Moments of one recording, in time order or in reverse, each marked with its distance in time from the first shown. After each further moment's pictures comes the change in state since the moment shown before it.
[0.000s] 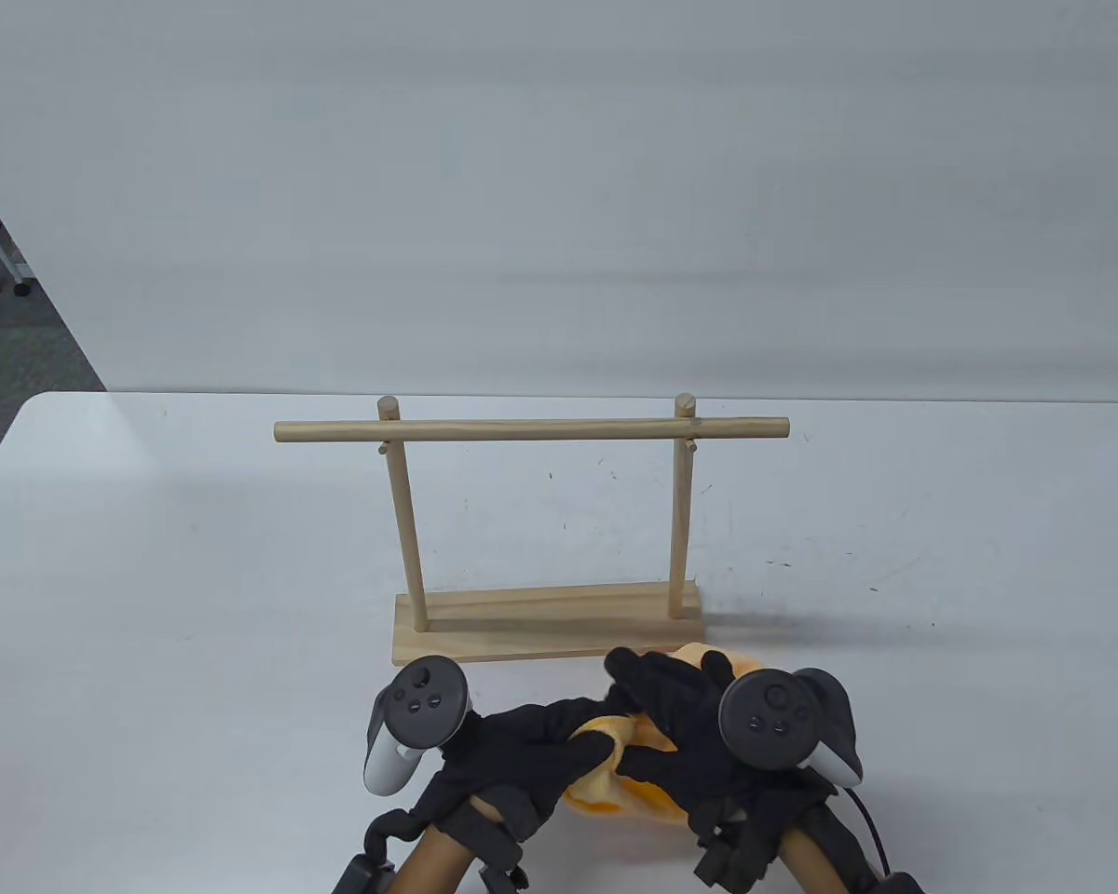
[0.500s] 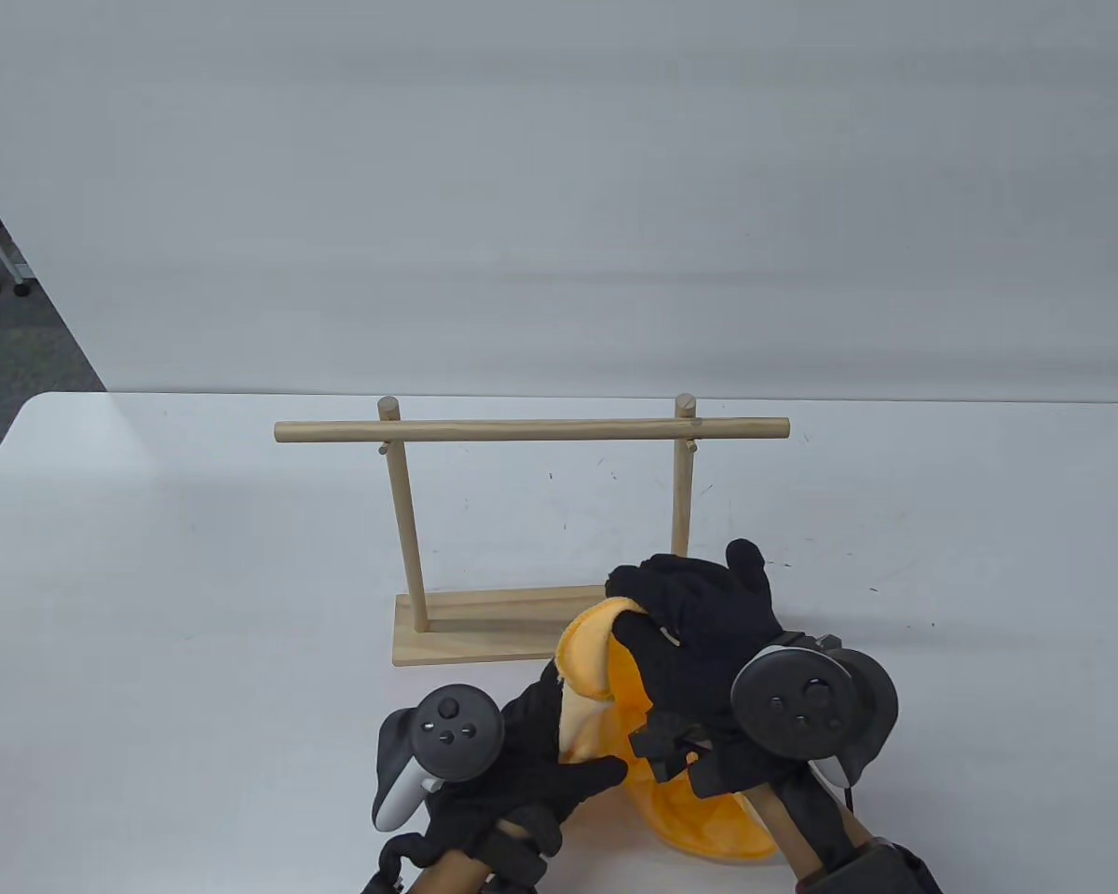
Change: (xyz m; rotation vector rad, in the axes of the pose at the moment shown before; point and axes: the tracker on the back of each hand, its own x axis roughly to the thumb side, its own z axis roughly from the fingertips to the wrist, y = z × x) left_hand -0.015 -0.009 0.009 0.171 0.343 -0.423; right_hand 0.094 -0.093 -0.007 -0.717 -0.054 0.107
